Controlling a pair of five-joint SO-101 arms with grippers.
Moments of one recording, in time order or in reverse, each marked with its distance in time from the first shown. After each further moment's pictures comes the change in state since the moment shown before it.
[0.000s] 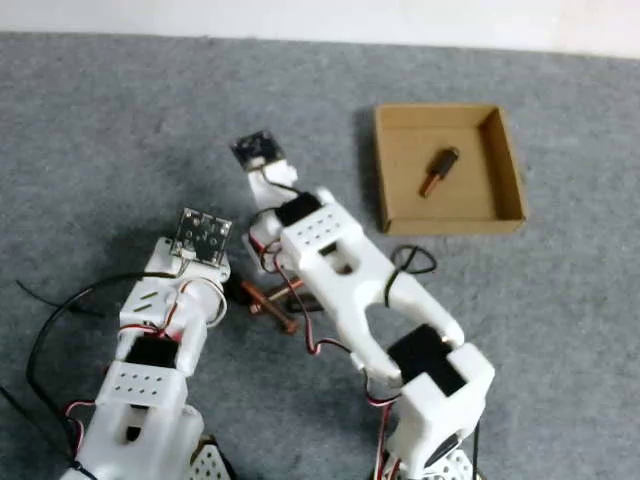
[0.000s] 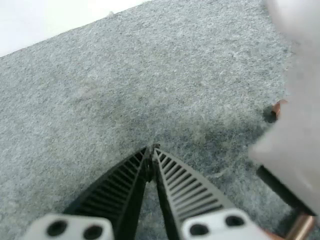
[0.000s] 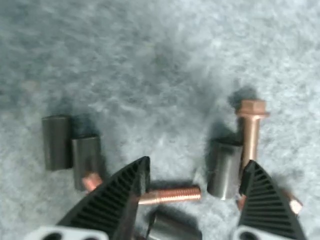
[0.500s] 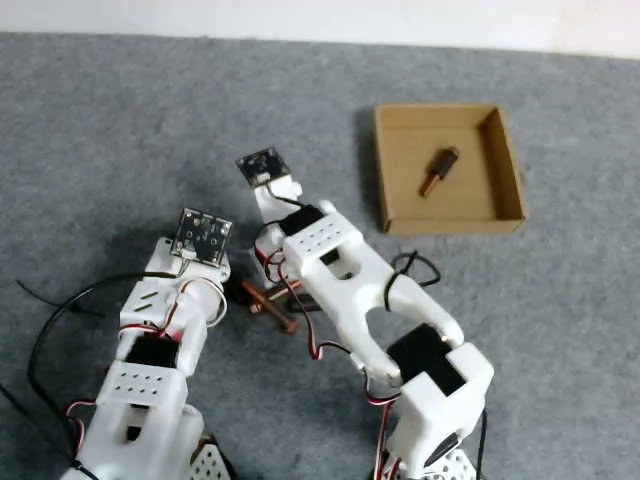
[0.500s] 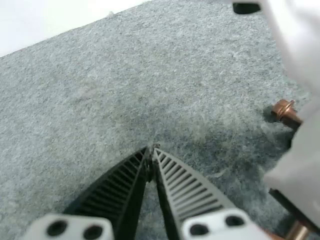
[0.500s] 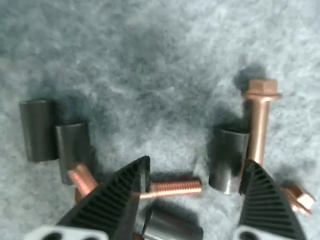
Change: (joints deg) left arm 0.0 0.0 0.0 0.0 0.0; right arm 0.0 0.0 4.6 -3.2 0.0
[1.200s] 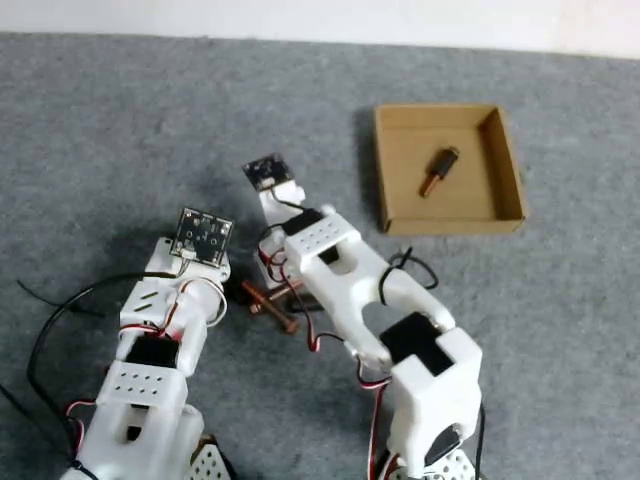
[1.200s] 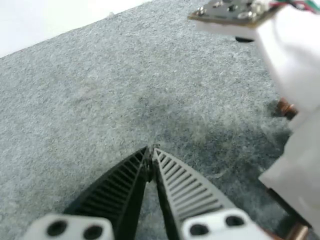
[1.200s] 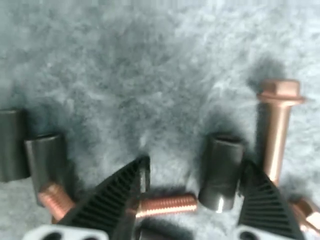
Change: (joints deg) left arm 0.0 0.0 0.0 -0.2 0.0; right arm 3.3 7.5 -0.9 -3.7 -0.2
